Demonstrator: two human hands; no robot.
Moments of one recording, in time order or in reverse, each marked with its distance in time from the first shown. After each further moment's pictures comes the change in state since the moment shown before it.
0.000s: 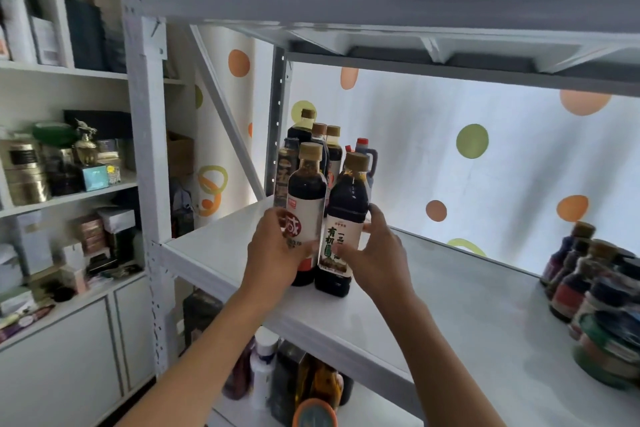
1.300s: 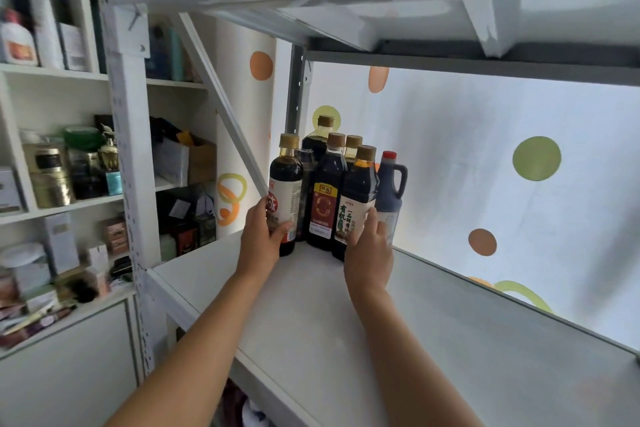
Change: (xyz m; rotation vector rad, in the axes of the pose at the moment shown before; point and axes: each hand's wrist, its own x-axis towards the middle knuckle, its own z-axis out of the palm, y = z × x) left_hand 0.143 -0.097 0.039 0.088 0.170 0.053; right_hand 0.147 0.064 0.102 -0.218 0.177 -0.012
